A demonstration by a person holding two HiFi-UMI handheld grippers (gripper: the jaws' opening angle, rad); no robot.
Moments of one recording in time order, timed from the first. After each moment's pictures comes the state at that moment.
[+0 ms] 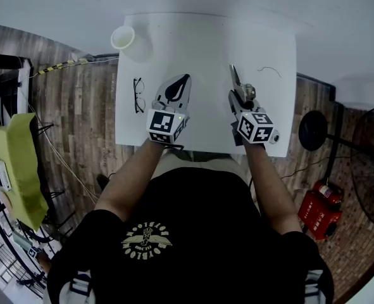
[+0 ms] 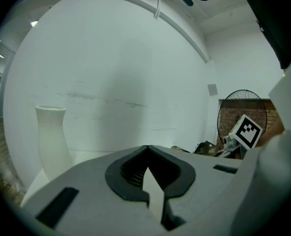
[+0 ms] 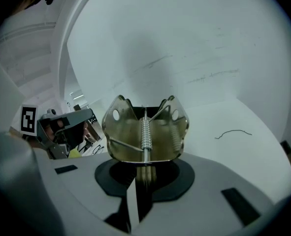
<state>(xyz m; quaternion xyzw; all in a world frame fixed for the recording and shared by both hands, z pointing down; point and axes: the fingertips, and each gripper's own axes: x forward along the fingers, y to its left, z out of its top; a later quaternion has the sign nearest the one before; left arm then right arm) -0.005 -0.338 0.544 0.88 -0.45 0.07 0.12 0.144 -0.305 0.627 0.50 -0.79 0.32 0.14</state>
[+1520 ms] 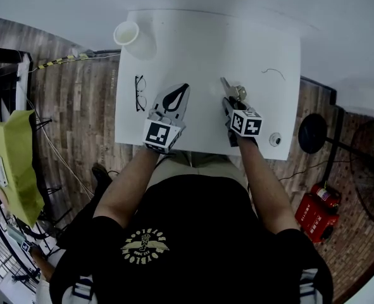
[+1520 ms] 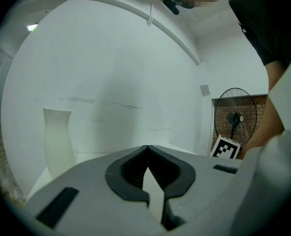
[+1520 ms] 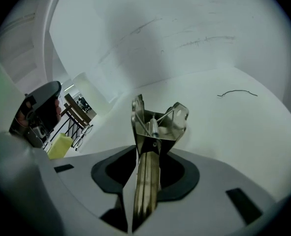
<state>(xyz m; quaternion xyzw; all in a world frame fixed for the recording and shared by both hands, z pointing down) -0.023 -0.306 0.560 0.89 -0.43 0.06 0.09 0.132 -0.285 0.727 0.48 -0.75 0.40 0.22</state>
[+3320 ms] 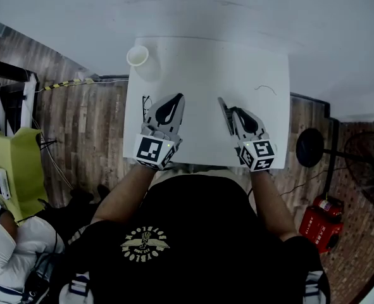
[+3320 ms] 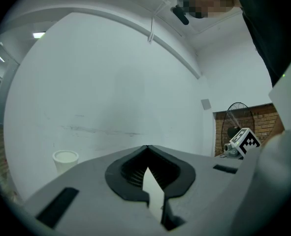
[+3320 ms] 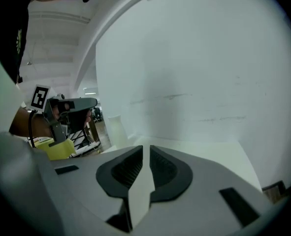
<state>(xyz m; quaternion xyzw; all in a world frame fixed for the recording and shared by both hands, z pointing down) -0.045 -0.301 0.425 0.89 -0.44 0.00 0.06 0.127 -0.275 0.521 0.50 -0.84 0.17 0.13</state>
